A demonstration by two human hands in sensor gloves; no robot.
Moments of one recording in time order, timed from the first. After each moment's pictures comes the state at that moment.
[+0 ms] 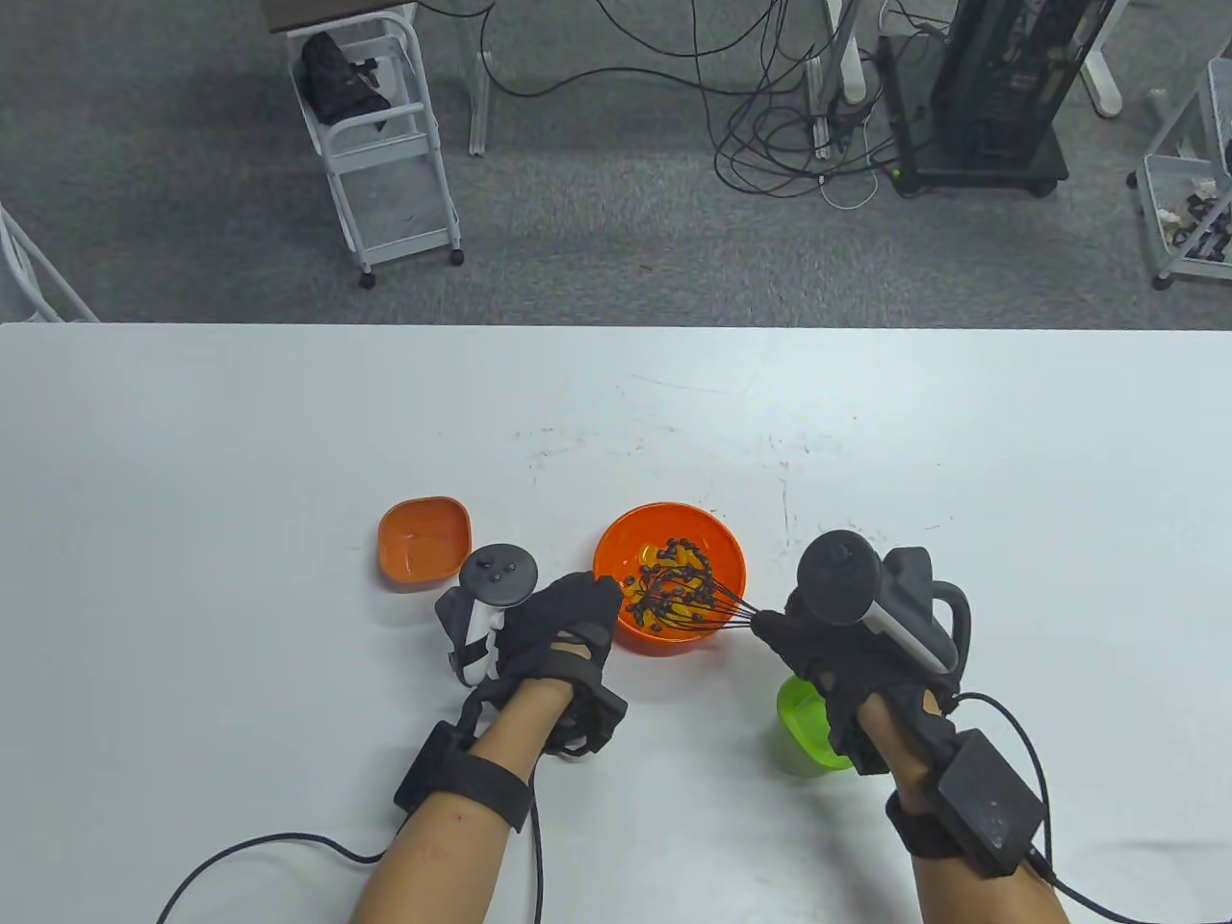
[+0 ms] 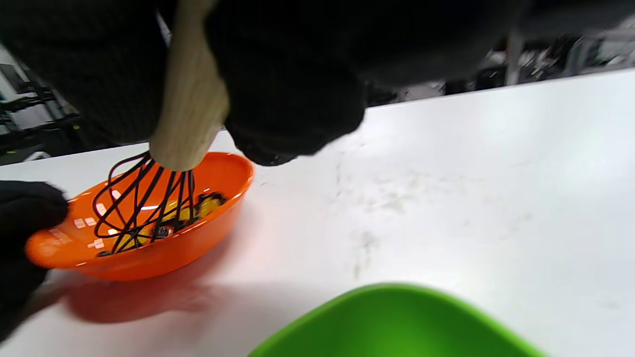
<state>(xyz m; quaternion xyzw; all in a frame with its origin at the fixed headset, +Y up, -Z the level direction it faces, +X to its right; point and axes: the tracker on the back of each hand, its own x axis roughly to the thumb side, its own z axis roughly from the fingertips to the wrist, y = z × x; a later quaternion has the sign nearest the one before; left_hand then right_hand) -0.126 -0.796 -0.285 -0.21 0.12 0.47 0.85 0.170 -0.660 -0.256 0.01 0.08 0.99 0.09</state>
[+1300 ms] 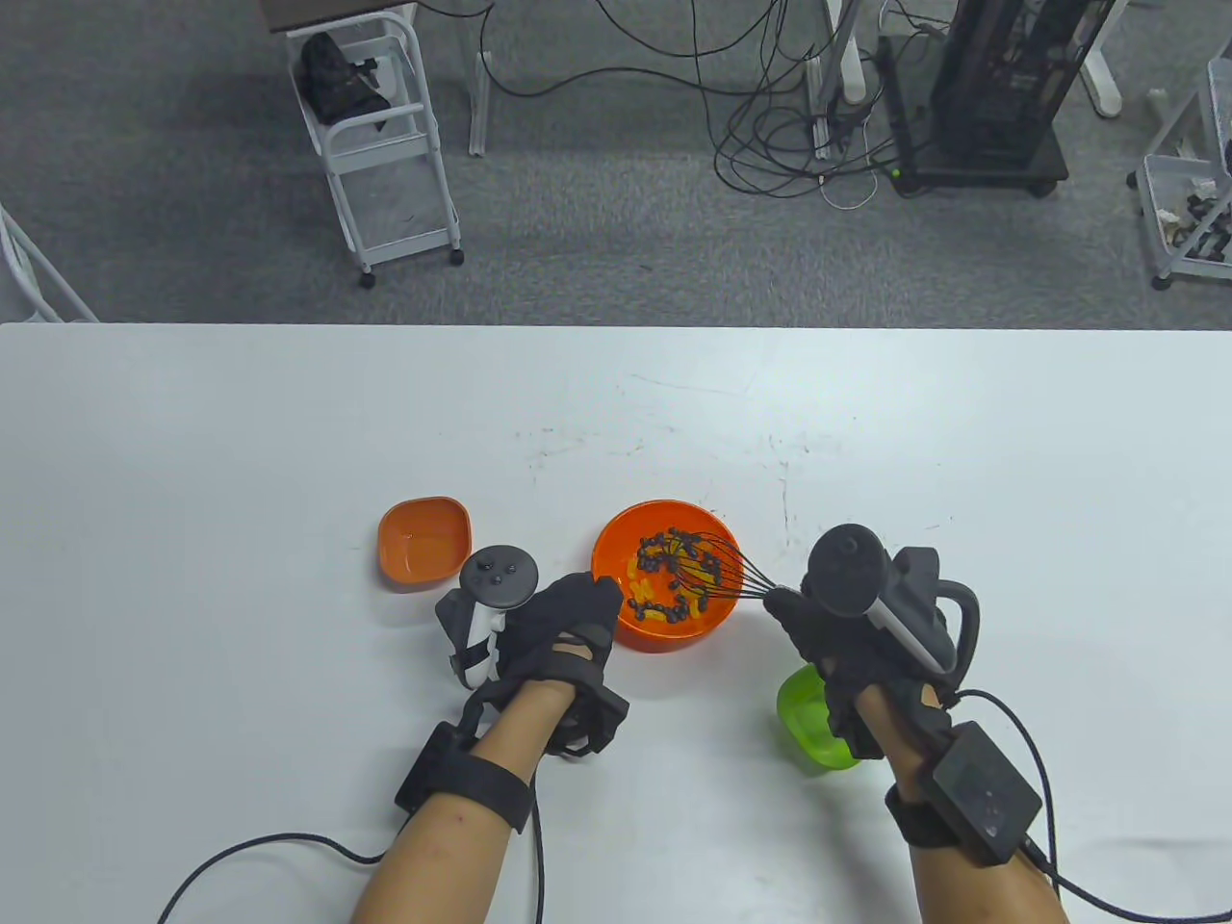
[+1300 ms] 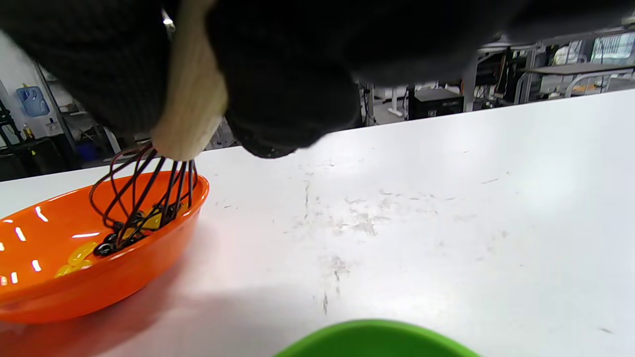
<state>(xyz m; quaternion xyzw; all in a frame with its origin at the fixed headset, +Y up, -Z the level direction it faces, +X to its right) -0.126 -0.795 -0.283 -0.21 0.13 0.47 0.85 0.176 -0.675 -0.264 -0.02 0.03 0.99 0.10</state>
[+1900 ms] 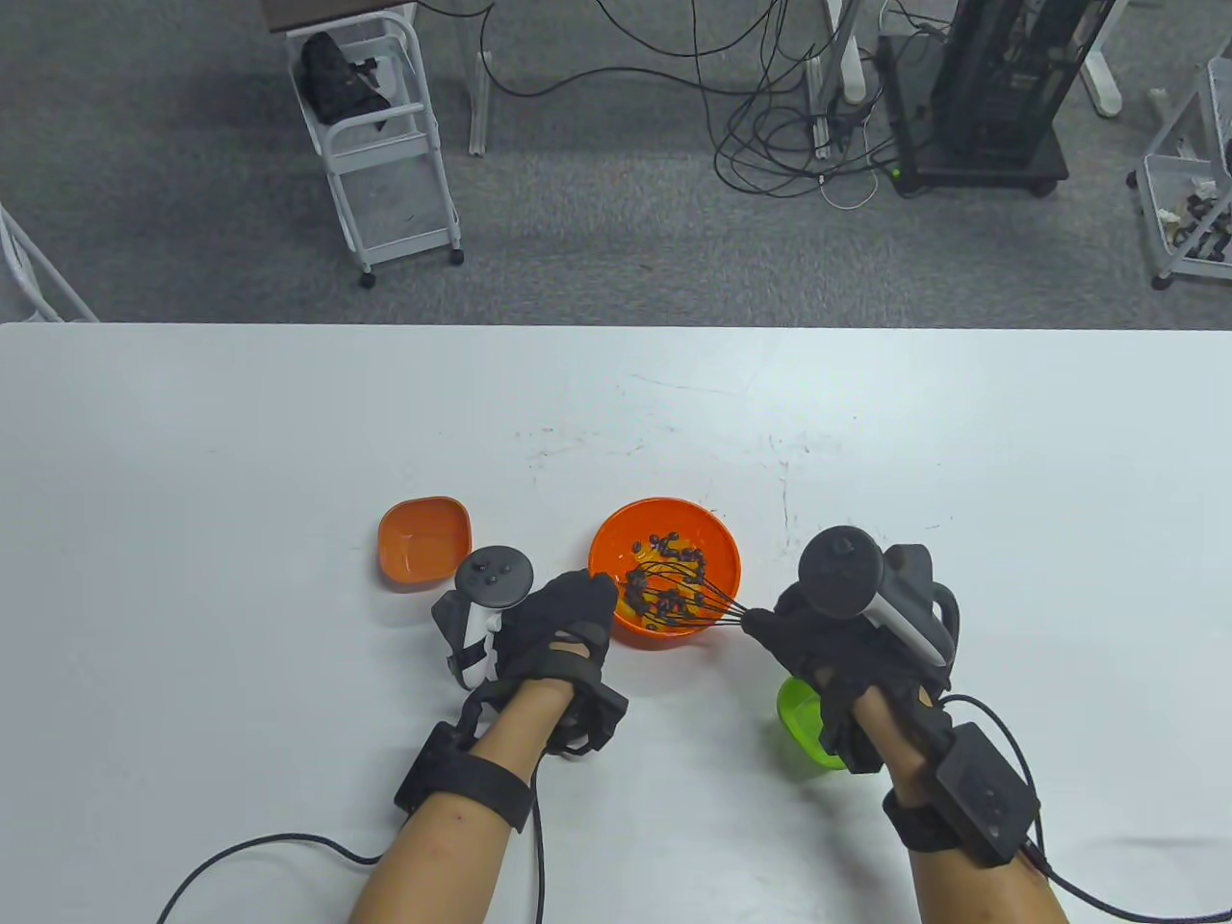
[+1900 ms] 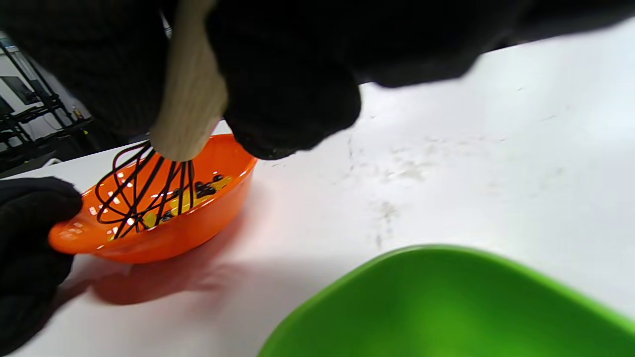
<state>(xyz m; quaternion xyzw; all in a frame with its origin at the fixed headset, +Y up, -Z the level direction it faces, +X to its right) -0.127 -0.795 -0.282 -0.20 0.13 0.47 0.85 0.175 -0.675 -0.263 0.02 0.11 0.98 0.14</state>
